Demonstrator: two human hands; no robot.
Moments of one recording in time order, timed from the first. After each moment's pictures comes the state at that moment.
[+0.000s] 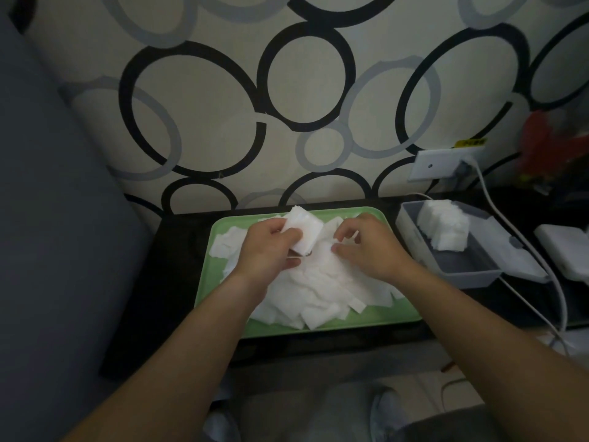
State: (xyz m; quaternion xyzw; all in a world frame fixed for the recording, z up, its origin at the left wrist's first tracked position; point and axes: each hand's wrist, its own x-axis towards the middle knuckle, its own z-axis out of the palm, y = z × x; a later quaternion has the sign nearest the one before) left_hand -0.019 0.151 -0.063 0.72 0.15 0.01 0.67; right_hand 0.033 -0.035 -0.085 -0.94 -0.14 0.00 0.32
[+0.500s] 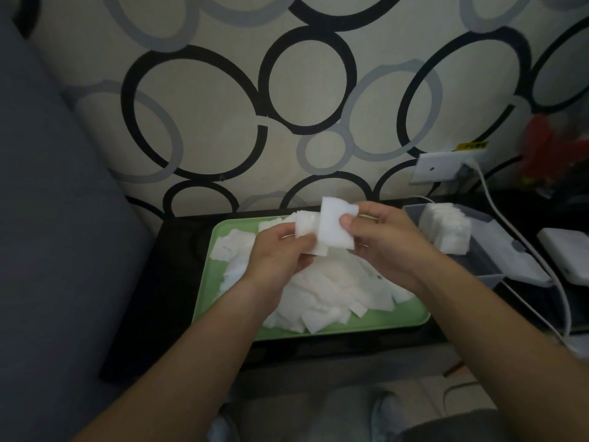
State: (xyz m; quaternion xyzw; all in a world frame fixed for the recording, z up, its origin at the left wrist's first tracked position) left_hand -0.024 0.137 -0.063 0.65 0.15 -0.01 0.75; right_hand 0.013 -0.035 -0.047 -0.62 -0.03 0.15 0.77
